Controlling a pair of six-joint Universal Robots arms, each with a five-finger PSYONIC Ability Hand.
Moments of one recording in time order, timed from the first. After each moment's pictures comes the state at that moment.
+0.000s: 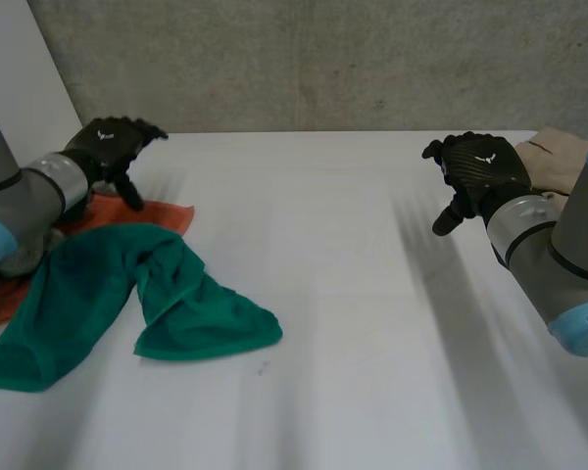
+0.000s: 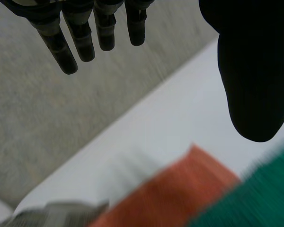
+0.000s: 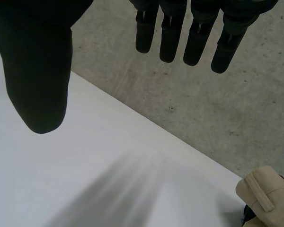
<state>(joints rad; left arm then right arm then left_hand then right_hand) 4.62 -2.33 -0.87 2.98 -1.17 3.55 1.89 -1.20 1.47 -0.17 1.48 2.92 0.20 0.21 0.21 0.20 0.05 0.38 0.39 0.38 0.37 0.18</state>
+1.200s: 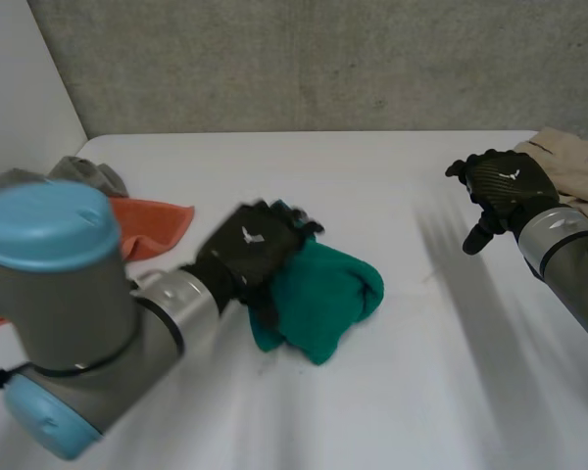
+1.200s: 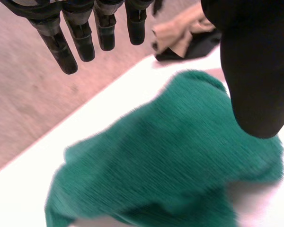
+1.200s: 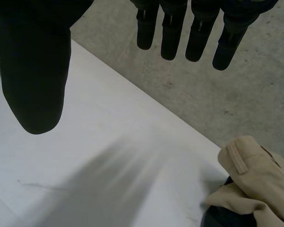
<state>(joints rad) 4.12 -1.87 -1.57 3.21 -1.34 3.44 1.79 -1.22 1.53 -0.12 1.39 2.81 0.19 0.21 0.21 0.20 0.05 0.34 0.35 0.33 0.33 0.13</state>
